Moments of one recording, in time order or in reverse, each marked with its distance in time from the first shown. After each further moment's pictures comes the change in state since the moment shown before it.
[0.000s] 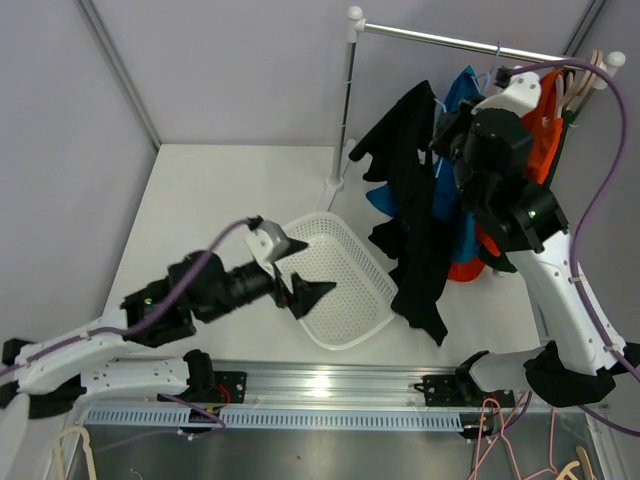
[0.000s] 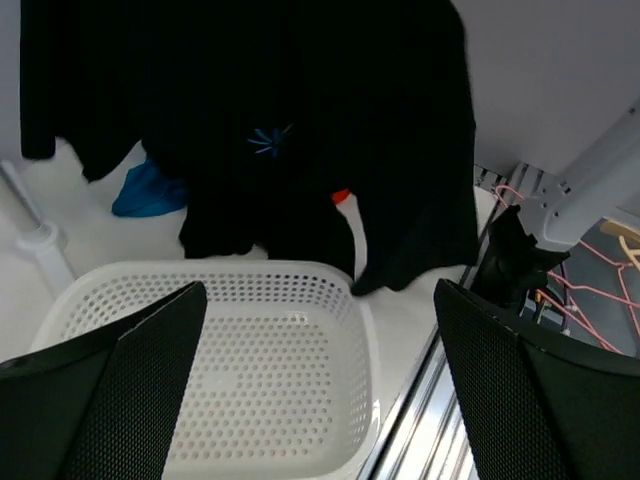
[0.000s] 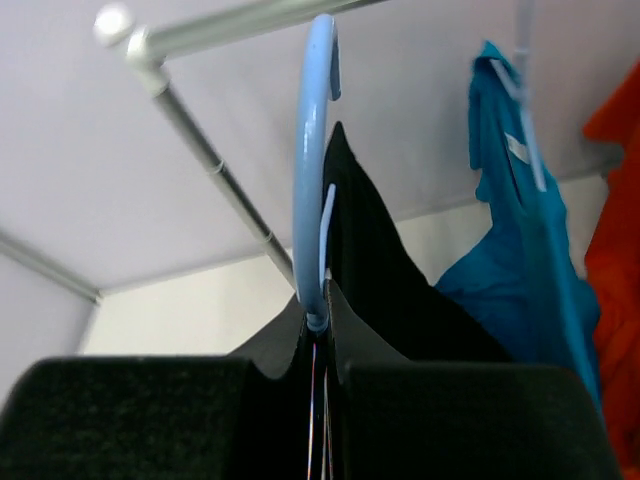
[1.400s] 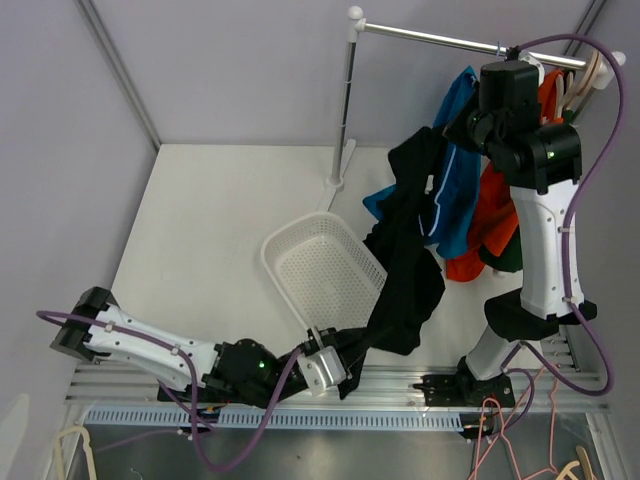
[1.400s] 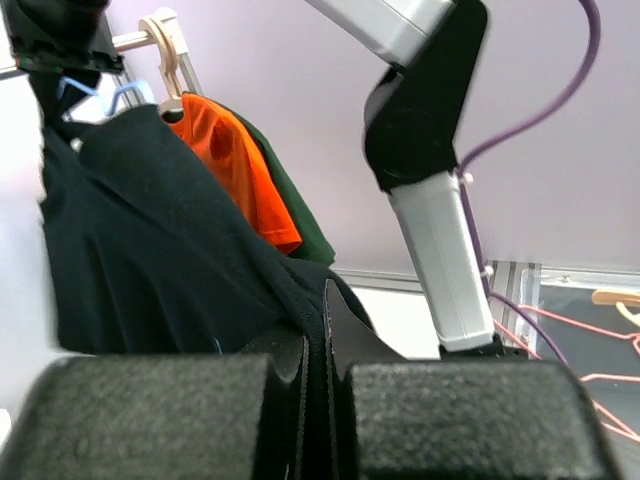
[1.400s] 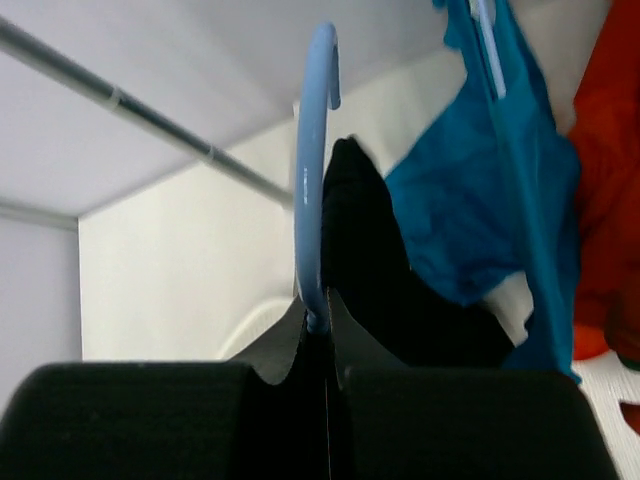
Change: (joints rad) left arm -0.688 0.313 -0.282 1.108 -0.449 0.612; right arm -0.224 0.380 0.720 -0.724 -0.231 0.281
